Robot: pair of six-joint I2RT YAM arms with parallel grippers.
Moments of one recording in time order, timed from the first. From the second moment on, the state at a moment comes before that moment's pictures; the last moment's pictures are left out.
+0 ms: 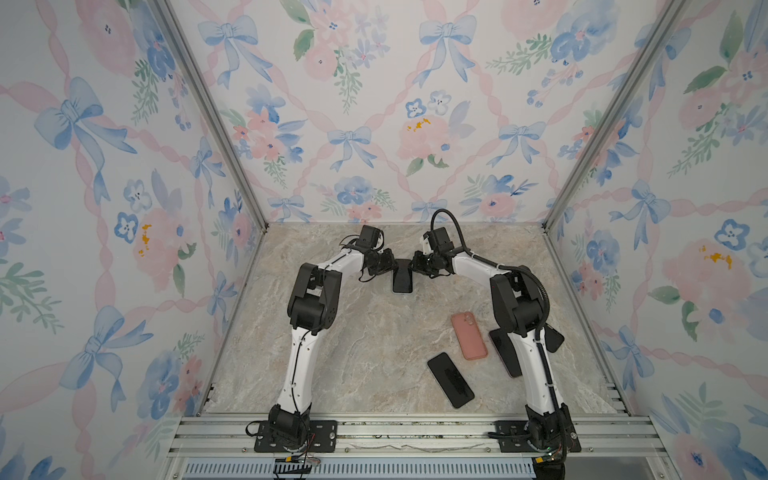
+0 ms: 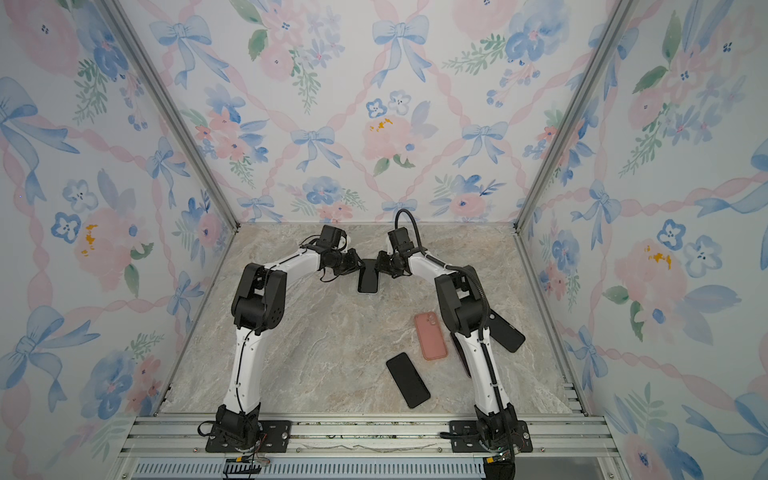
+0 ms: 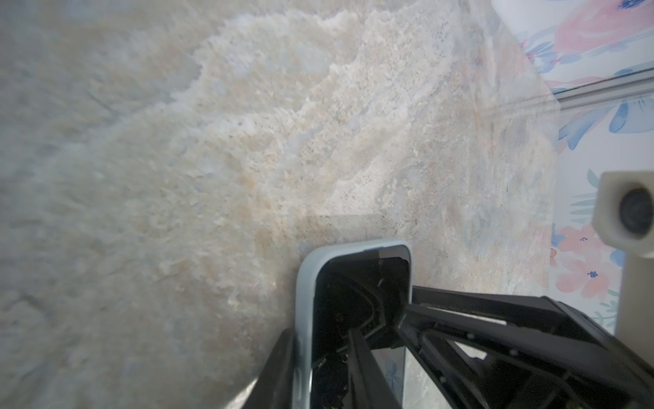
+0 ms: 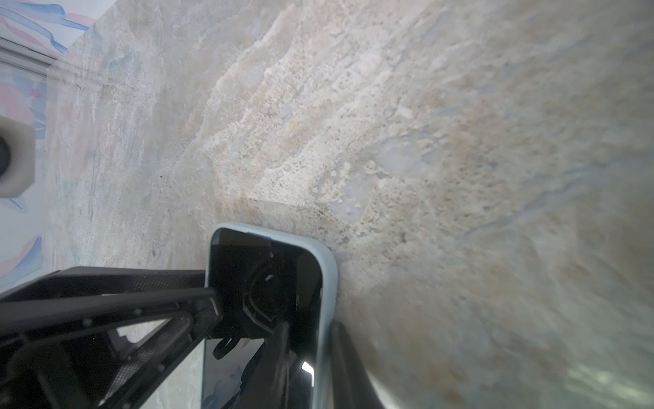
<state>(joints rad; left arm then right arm) -0.34 2.36 1.79 -0.34 0.41 -0.60 0.44 2.40 1.86 -0.33 -0.30 0.57</state>
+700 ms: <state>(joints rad) -0.34 2.25 1.65 -0.32 0.42 -0.58 0.42 2.07 1.64 -0.44 -0.32 0.44</state>
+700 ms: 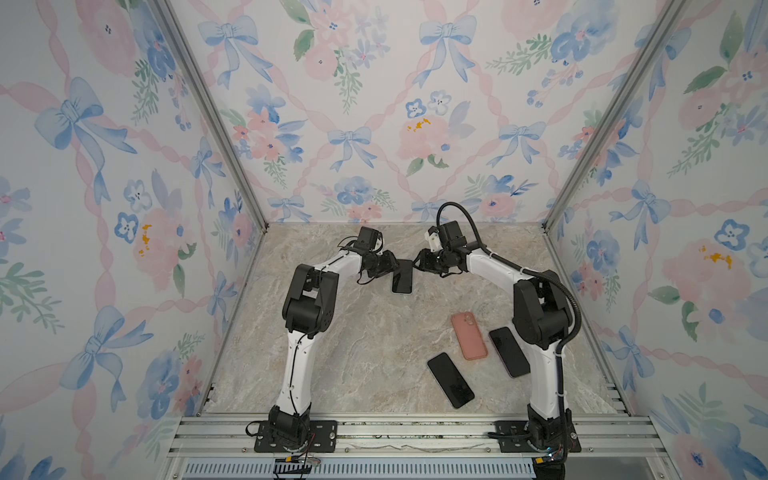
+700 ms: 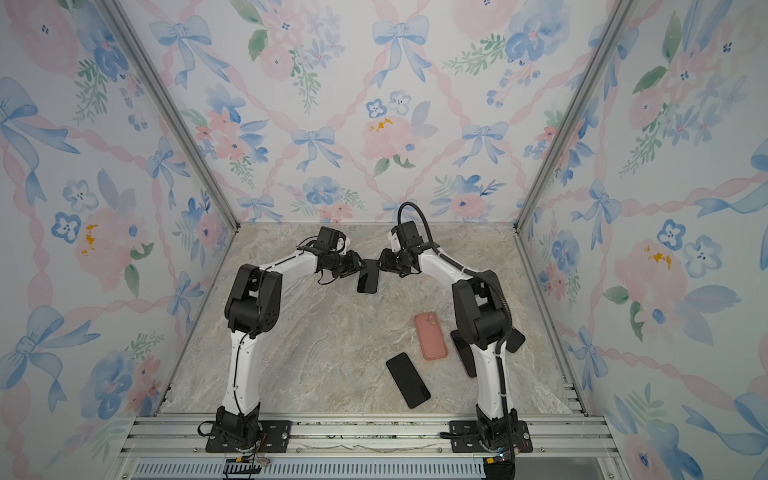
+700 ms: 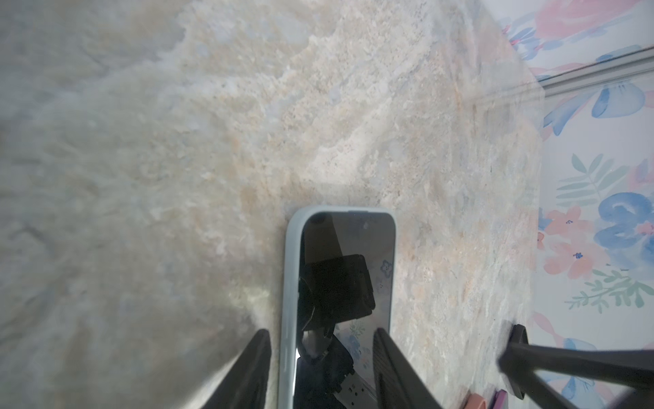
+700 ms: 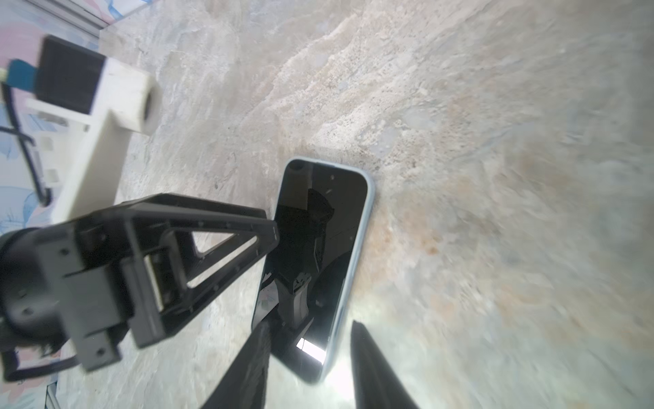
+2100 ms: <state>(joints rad) -0.59 1.71 0.90 -0.21 0.36 -0.65 0.68 1.51 0.81 -0.58 0.09 0.52</state>
